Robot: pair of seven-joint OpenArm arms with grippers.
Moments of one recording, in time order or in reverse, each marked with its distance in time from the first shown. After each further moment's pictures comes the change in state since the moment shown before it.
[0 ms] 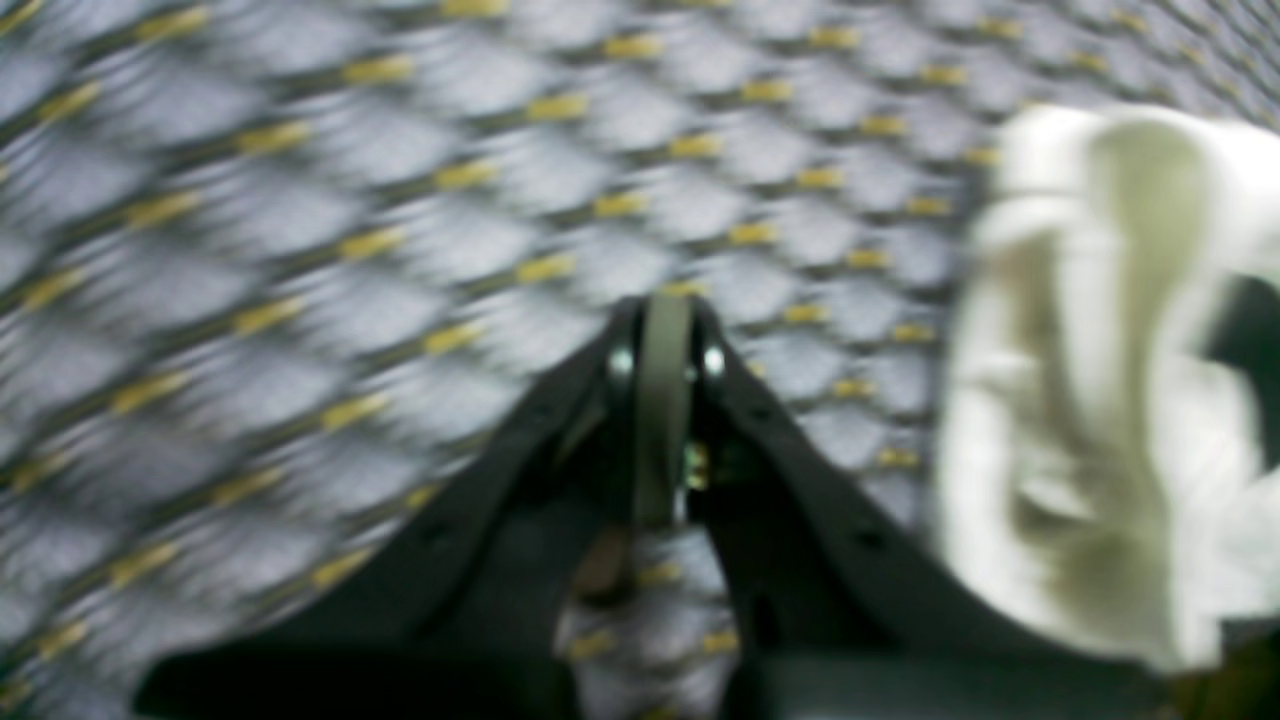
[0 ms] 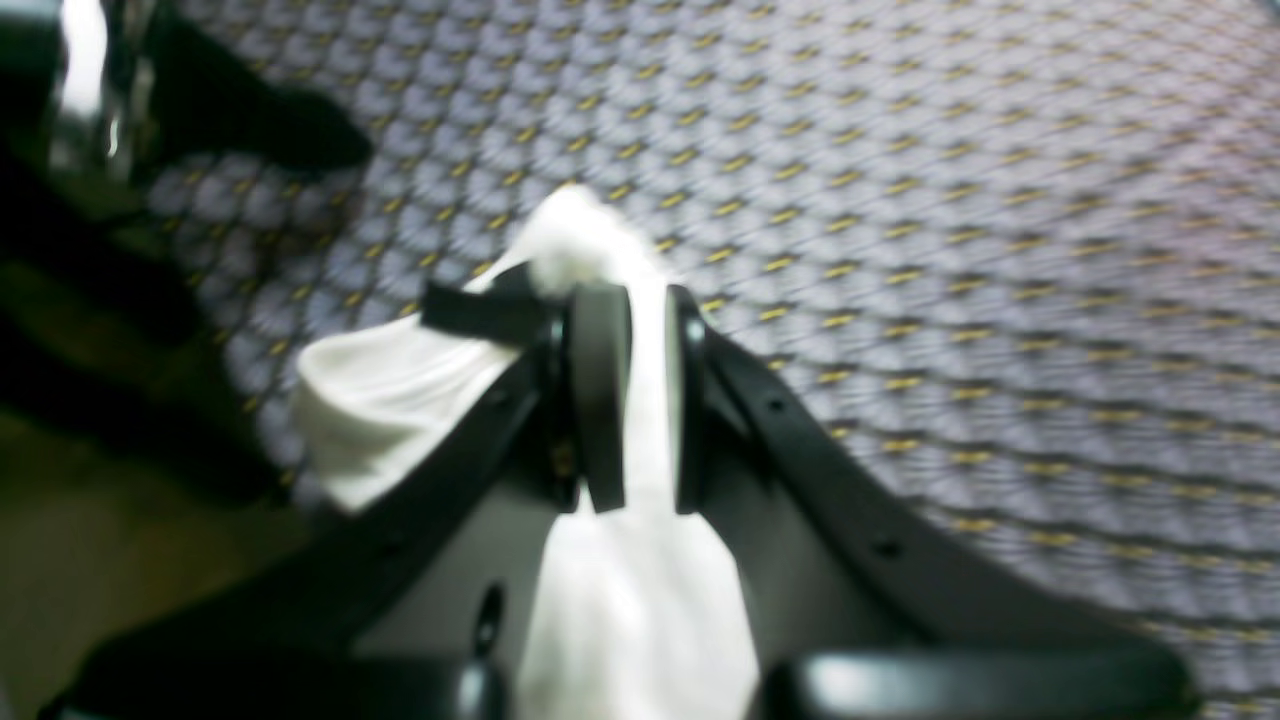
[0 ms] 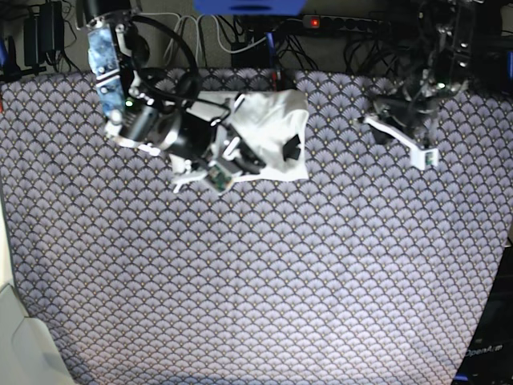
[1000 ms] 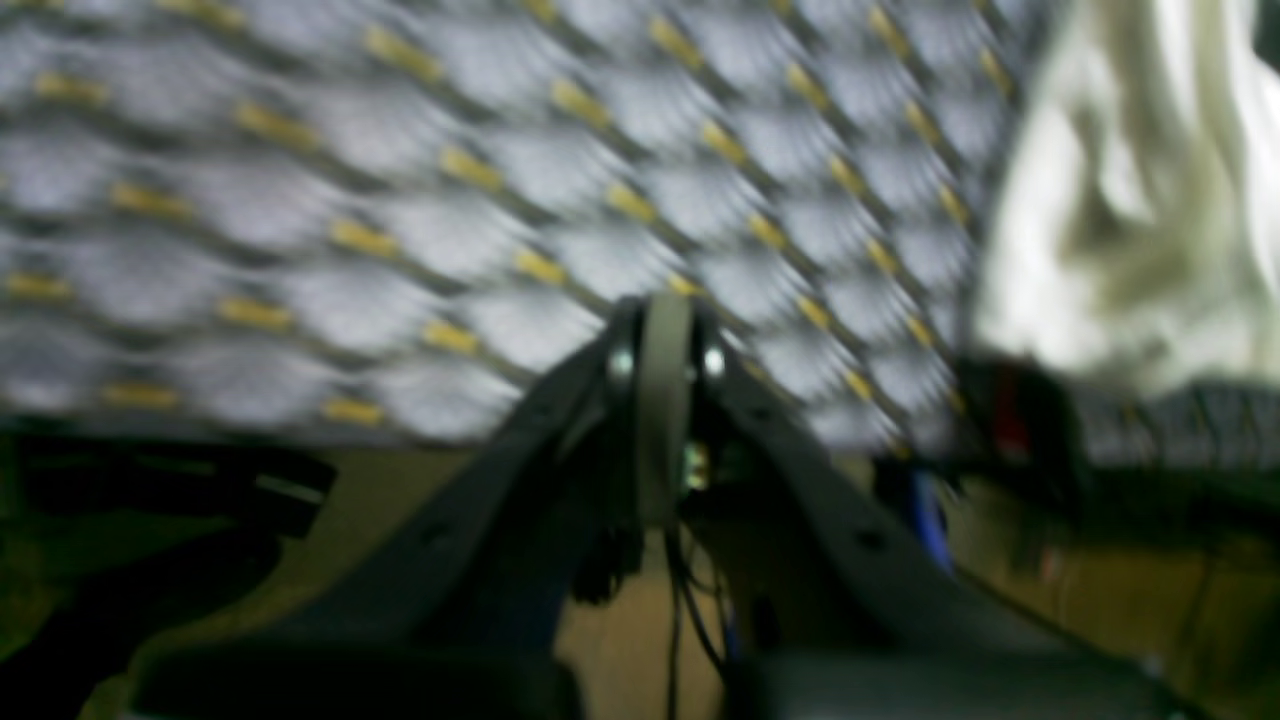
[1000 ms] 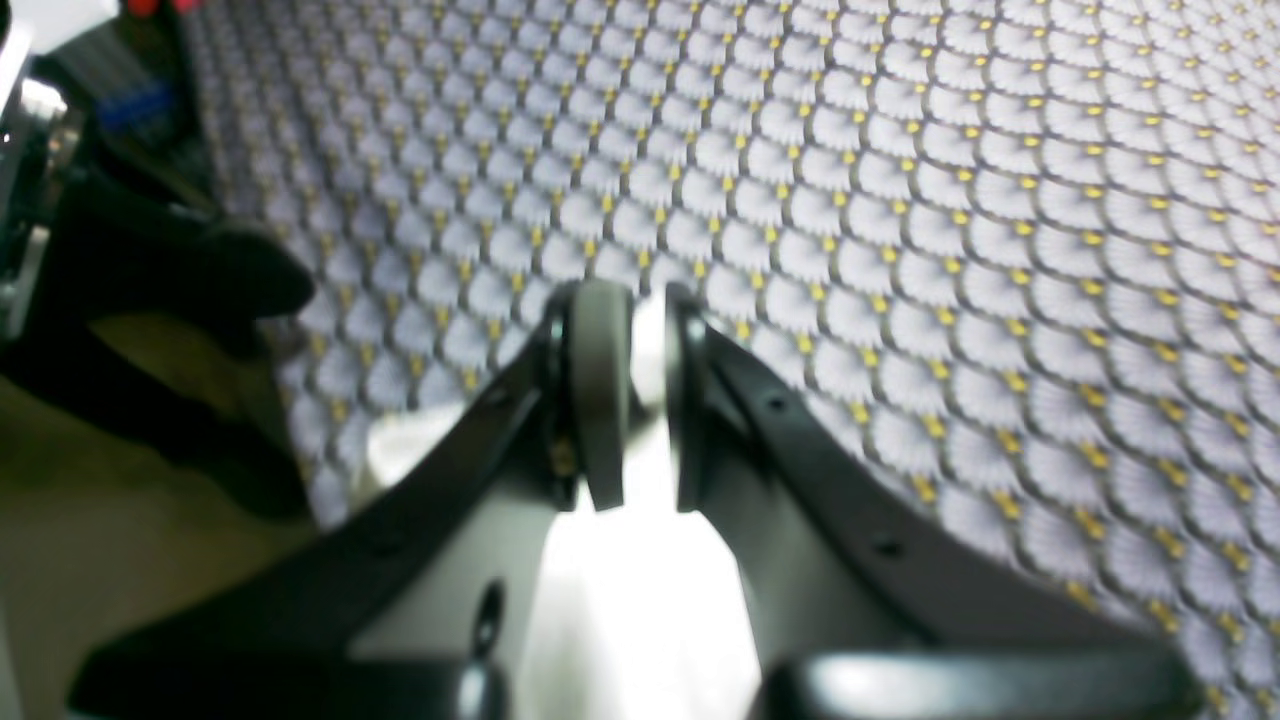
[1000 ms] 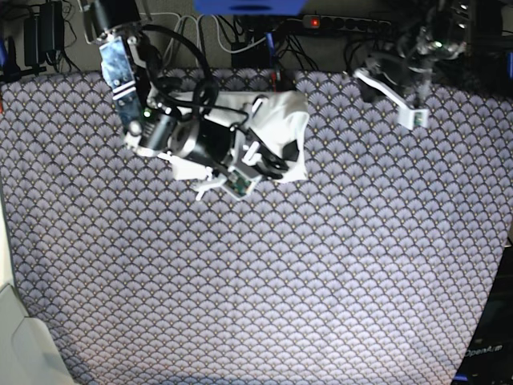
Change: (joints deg) left arm 11.6 -1.0 3.8 8.2 0.0 -0.4 0.1; right arm 2.6 -0.5 -3.4 -2.3 -0.2 0.0 3.9
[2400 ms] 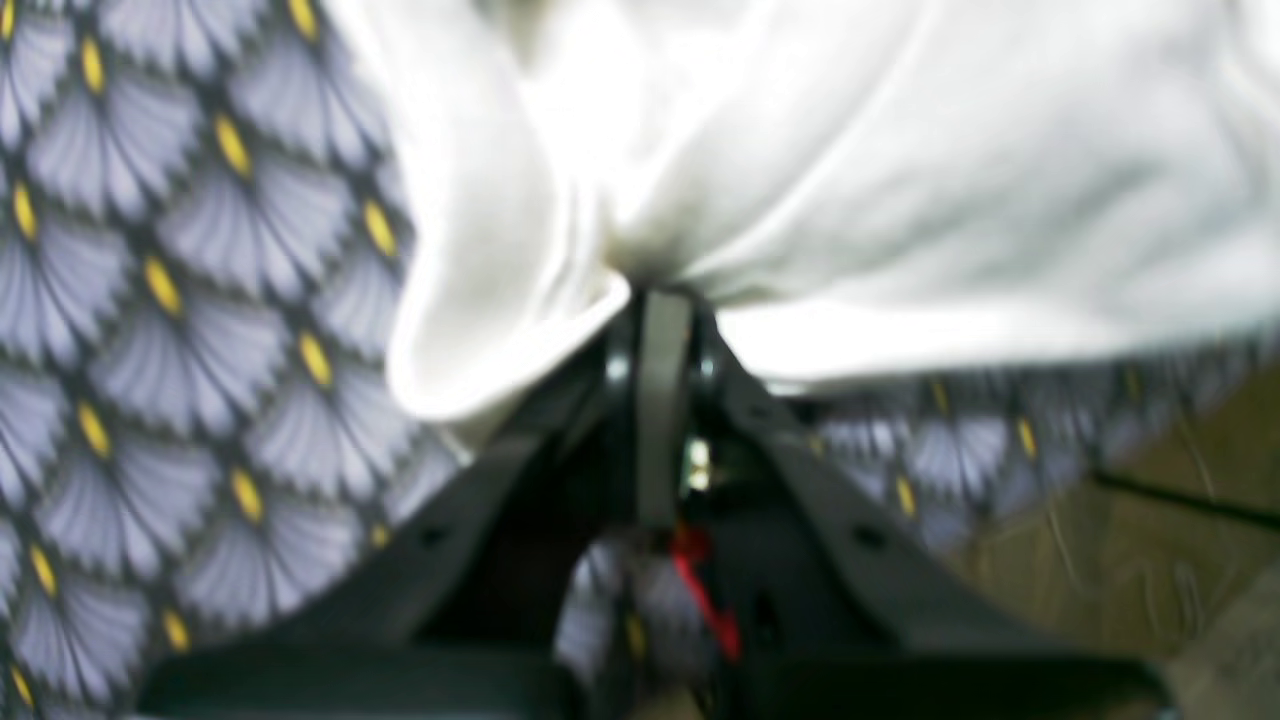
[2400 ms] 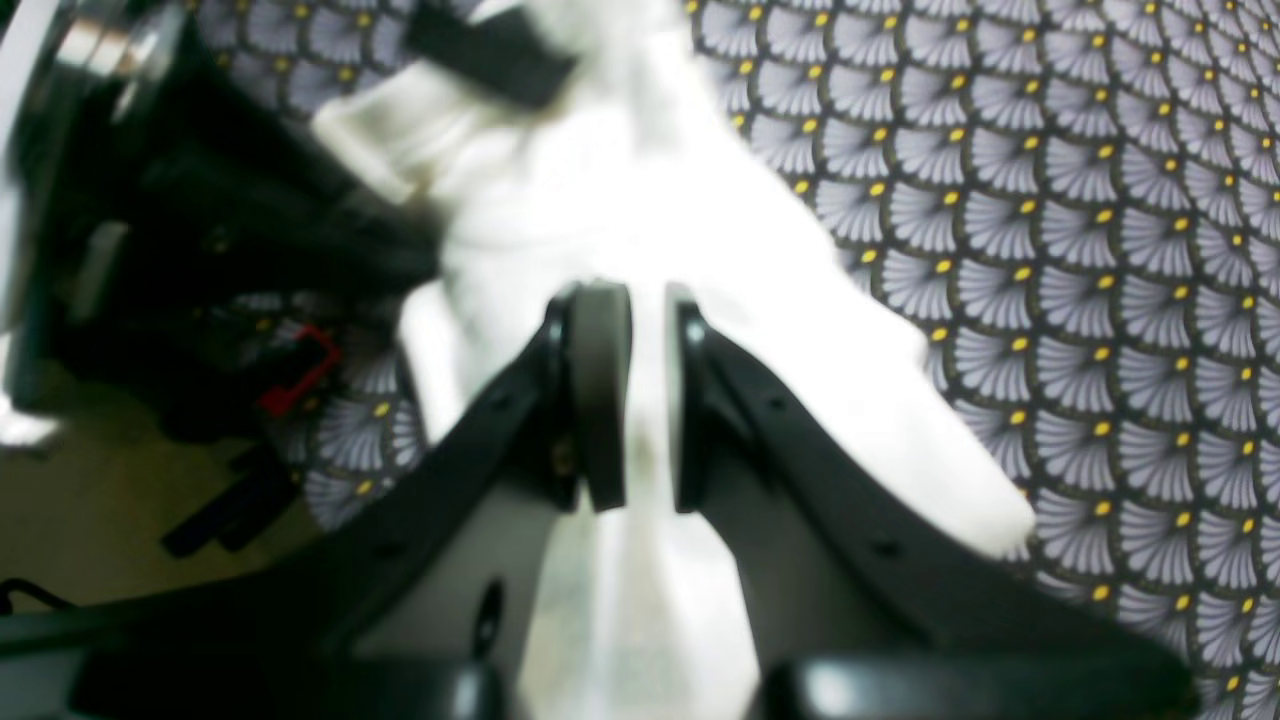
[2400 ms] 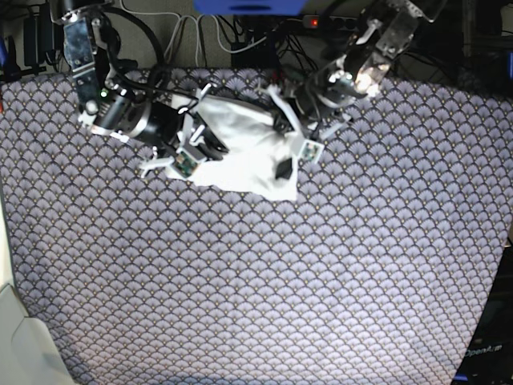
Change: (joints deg) left arm -22.8 7.0 26.4 -13.7 14.5 -0.7 -1.5; right arm -7.2 7.7 8.2 2.6 0.2 0.0 -0.7
